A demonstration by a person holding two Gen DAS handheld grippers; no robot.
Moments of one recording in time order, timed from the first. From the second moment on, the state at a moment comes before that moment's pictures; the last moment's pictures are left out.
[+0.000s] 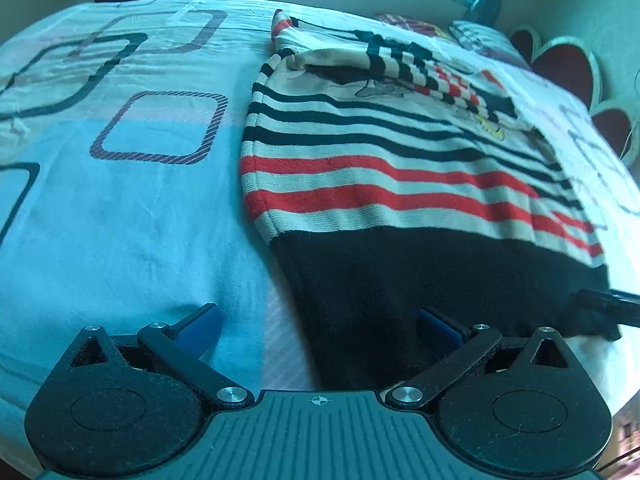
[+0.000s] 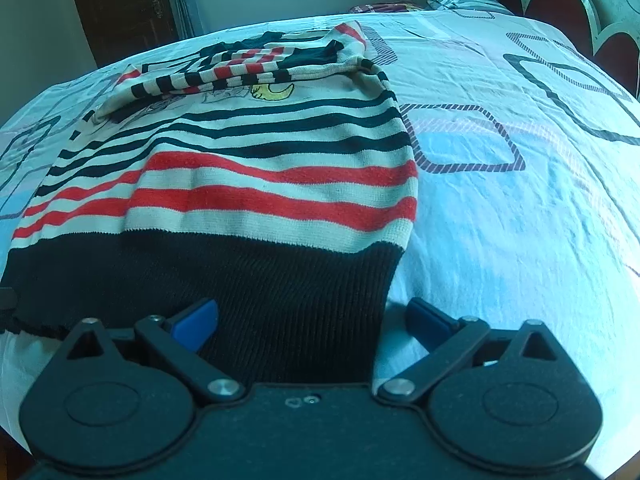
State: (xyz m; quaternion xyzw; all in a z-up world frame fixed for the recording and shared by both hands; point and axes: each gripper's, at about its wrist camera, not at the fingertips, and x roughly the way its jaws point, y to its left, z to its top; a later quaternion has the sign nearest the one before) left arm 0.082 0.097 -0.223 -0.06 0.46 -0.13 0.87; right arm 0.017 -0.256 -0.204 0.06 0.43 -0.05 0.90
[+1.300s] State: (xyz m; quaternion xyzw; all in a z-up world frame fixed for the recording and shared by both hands) left arm 0.247 0.056 -0.137 -0.14 0.29 -0.22 0.92; right arm 0.159 -0.308 -0.115 0.22 0.27 0.03 0.94
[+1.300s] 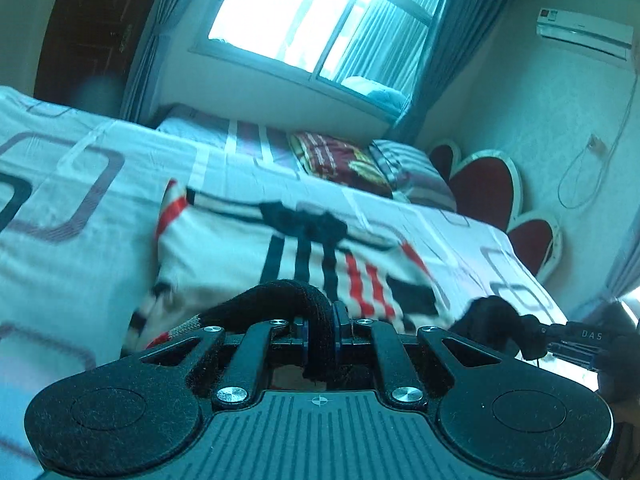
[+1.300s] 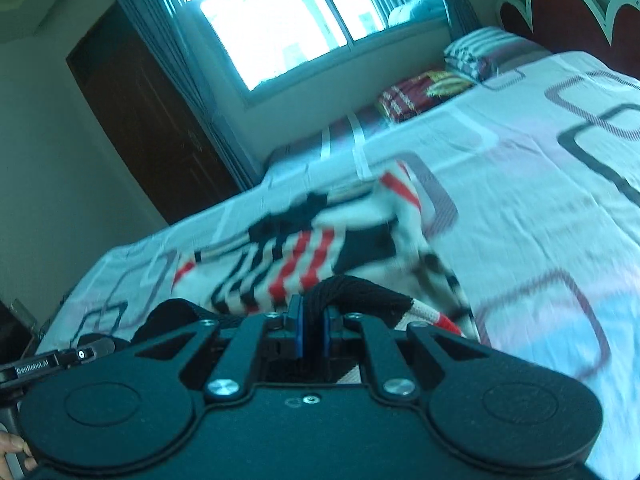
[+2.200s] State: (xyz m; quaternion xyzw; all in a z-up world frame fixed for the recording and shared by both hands) left arm 0.504 0.012 -0.193 -0.22 0.37 -0.08 0.90; right arm 0.409 -0.380 -0.171 0.25 0.27 -0.07 0.93
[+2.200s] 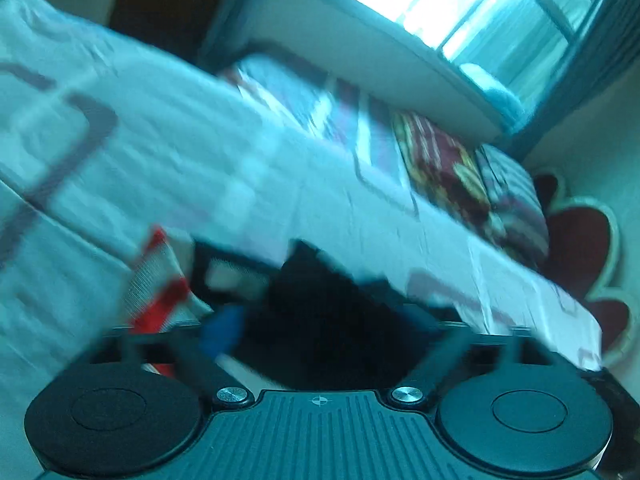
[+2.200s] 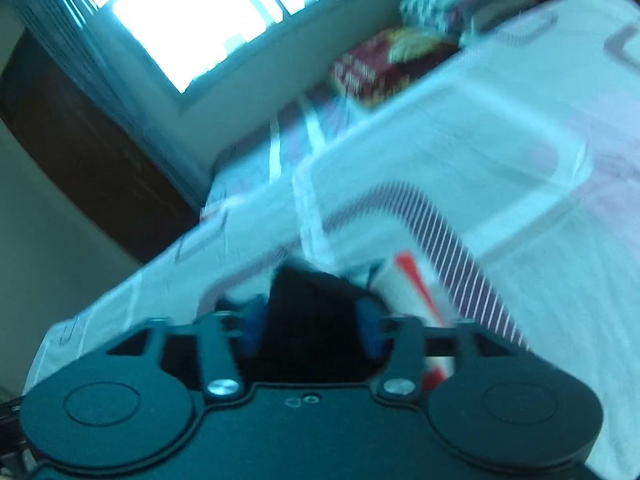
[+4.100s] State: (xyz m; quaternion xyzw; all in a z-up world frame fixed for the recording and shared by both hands) left arm 0.336 -0.015 -0.215 0.02 0.36 -0.11 0.93; right arm 0.292 -0.214 -0.204 -0.08 0.34 0.05 0.94
